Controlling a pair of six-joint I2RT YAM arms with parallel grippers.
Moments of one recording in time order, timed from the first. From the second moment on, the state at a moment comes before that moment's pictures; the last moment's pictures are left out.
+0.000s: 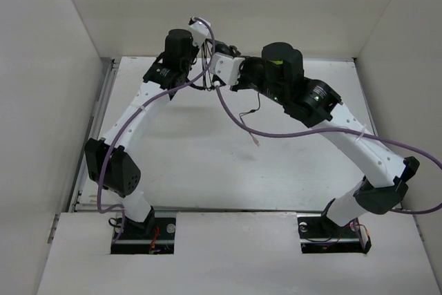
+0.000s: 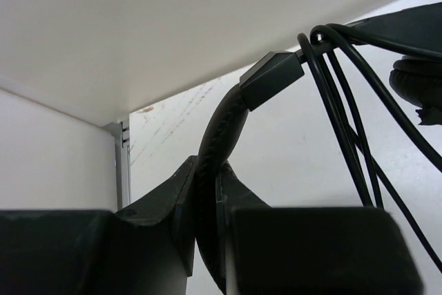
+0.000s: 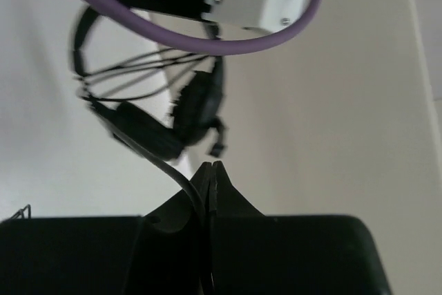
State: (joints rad) left arm -0.42 1.67 1.70 -0.34 -0.37 0.36; right arm 0.87 1.53 1.90 -0.59 0.12 -0.92
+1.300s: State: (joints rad) left arm -0.67 1.44 1.85 -0.77 0.09 0.31; right arm 0.55 1.63 1.80 -0.10 0.08 -0.88
